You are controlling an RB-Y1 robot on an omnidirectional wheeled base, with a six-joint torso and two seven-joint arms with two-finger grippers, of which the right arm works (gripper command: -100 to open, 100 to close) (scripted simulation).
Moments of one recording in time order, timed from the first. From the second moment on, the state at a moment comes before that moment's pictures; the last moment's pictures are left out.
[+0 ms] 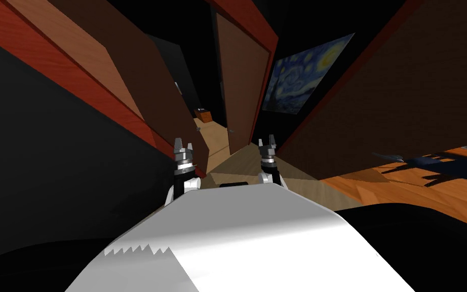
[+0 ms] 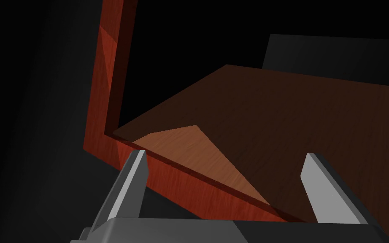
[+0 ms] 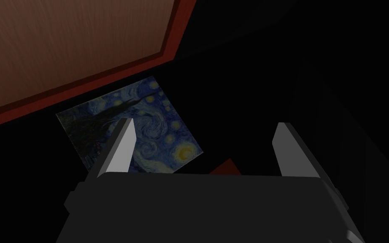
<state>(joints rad) 0.44 -0.07 0.10 -2.12 -0.04 -0.57 -0.12</state>
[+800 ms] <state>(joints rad) 0.40 -0.10 0.15 -1.98 -0.06 -0.59 -0.10</state>
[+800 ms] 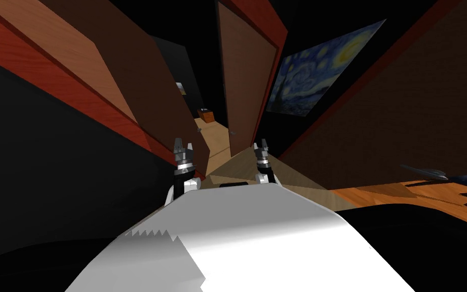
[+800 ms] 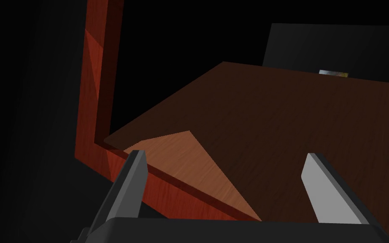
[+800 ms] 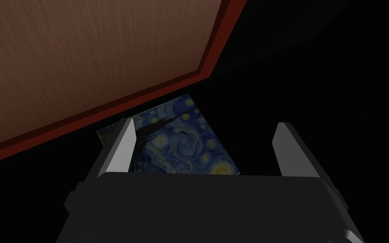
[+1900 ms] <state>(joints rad) 0.35 -0.12 0.23 -1.77 -0.09 -0.63 -0.06</state>
